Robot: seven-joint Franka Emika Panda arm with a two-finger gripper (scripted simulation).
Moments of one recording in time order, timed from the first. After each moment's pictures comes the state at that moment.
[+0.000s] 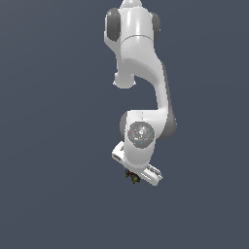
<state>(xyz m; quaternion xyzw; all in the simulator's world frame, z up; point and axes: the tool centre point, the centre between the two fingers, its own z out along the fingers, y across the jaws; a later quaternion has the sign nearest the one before) 0.124 0.041 0.059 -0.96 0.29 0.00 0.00</state>
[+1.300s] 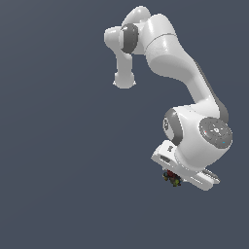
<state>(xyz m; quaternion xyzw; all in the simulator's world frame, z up) 0.146 0.193 0.102 -0.96 0.29 0.00 0.00</state>
